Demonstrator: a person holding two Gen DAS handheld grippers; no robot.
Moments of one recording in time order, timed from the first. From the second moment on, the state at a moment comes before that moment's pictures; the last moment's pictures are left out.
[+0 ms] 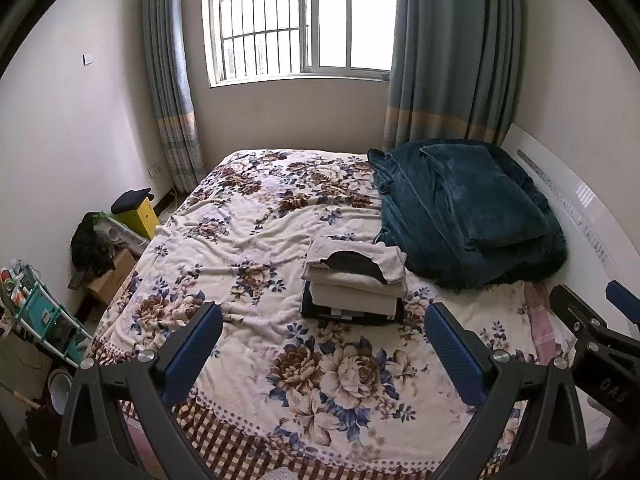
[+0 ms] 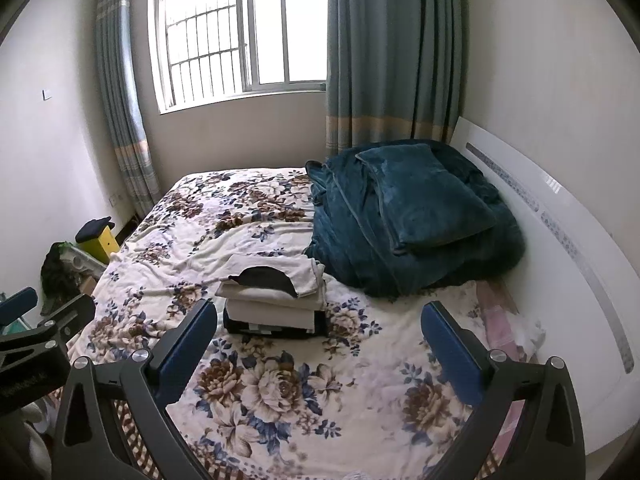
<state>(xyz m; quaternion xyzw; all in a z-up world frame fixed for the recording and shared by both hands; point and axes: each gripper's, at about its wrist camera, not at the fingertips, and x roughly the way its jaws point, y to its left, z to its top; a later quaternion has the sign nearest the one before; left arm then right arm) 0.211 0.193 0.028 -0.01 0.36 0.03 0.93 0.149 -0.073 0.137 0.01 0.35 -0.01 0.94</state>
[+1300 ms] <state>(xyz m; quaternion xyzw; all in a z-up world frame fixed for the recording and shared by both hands) 0.202 0.194 0.026 -0.01 0.37 0.04 0.93 0.147 -0.069 0.129 0.00 0.35 -0.01 0.94</state>
